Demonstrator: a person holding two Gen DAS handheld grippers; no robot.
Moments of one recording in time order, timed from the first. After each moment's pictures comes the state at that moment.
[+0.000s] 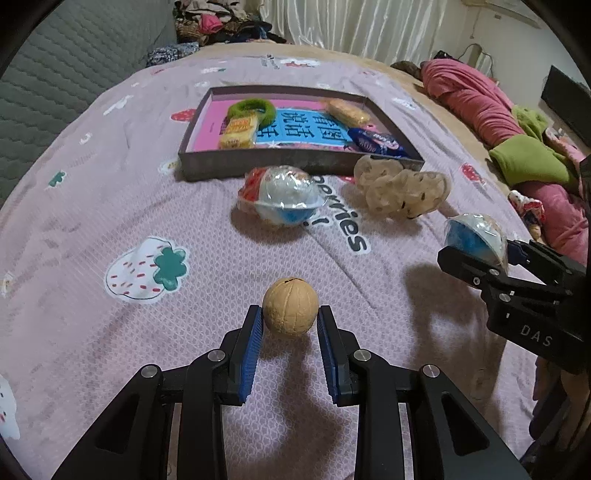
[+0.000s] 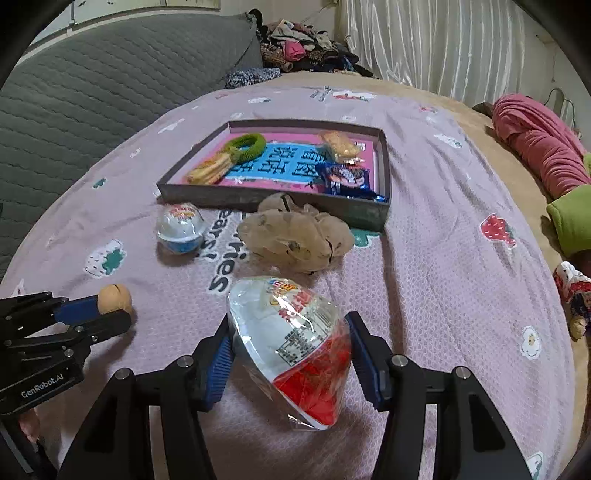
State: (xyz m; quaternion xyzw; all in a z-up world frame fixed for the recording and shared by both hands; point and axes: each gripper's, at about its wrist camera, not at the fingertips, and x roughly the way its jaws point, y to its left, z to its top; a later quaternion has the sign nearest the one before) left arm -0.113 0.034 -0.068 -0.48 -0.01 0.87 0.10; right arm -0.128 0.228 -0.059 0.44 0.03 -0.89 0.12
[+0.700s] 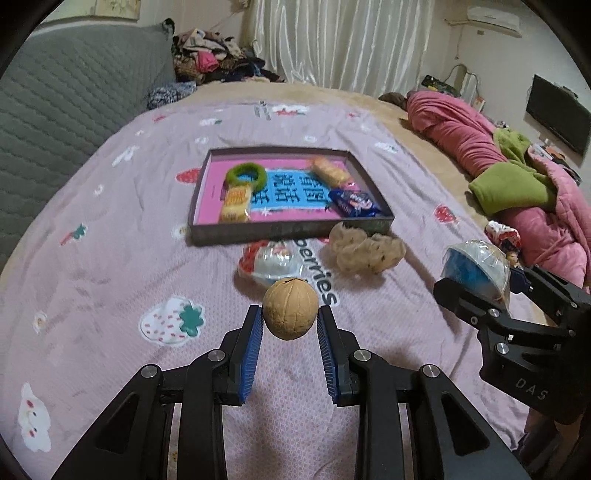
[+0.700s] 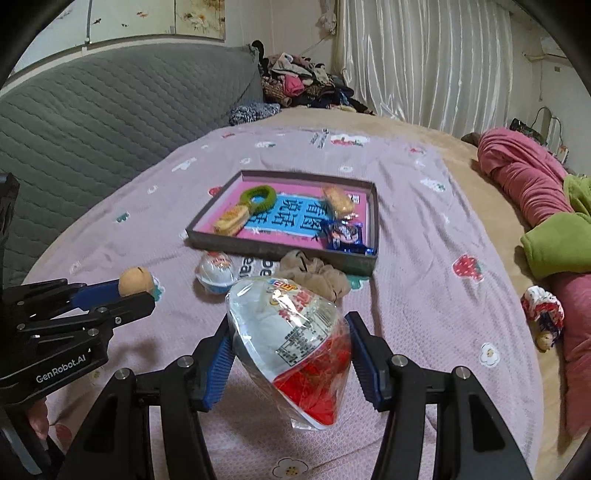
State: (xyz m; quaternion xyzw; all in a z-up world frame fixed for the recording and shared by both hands) left arm -0.095 0.036 0.009 -0.42 -0.01 0.90 0.11; right arm -0.093 0.218 0.012 0.38 0.03 -0.92 0.11
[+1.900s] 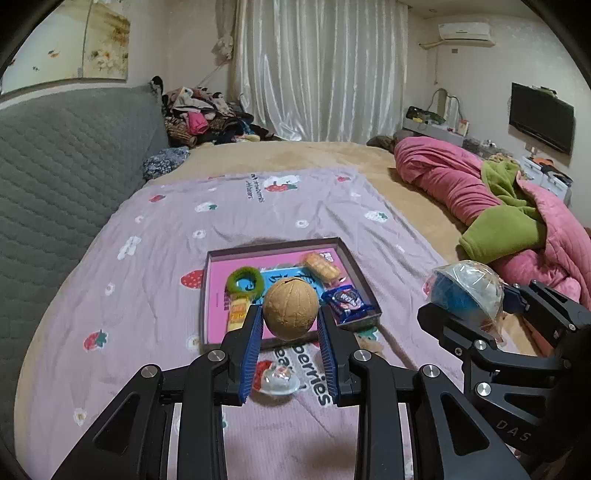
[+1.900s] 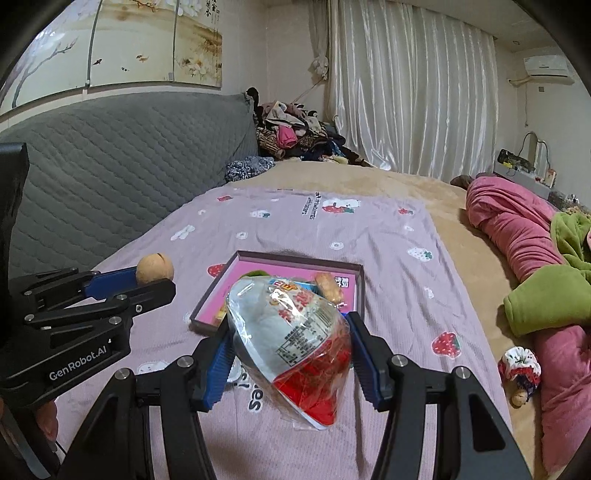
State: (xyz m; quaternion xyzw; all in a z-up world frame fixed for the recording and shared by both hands) left arm -0.137 0.055 0.119 -0.33 0.03 0.94 0.12; right arm -0.121 0.219 0.103 0.30 0.02 -0.95 0.10
